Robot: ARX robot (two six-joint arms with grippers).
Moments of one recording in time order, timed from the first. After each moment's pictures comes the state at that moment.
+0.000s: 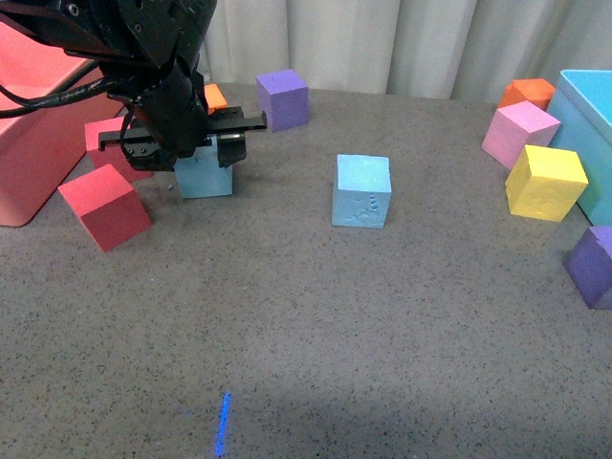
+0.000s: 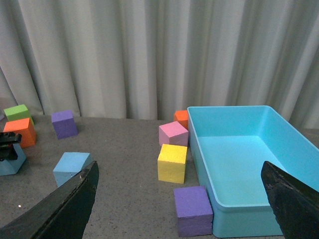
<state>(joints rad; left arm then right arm) -0.23 2.41 1.64 -0.22 -0.16 -0.32 0.00 0.00 0.00 0.00 0.00 0.00</state>
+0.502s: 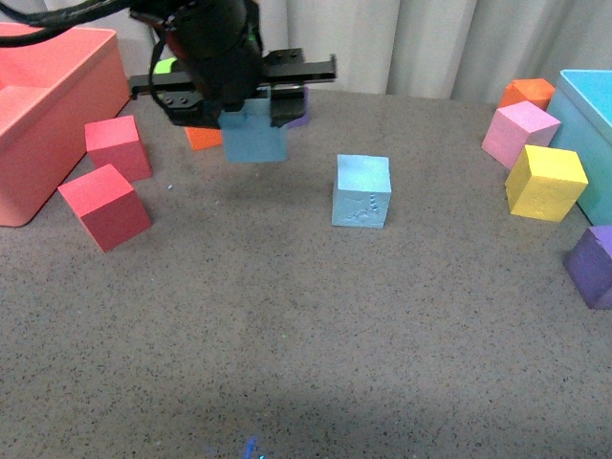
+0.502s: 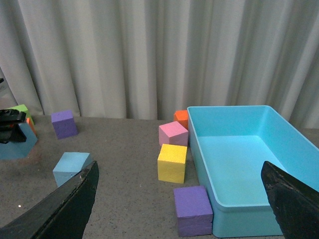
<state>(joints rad) -0.41 2.18 1.54 -0.26 -0.17 -0.35 0.00 0.00 0.00 0.00 0.00 0.00</state>
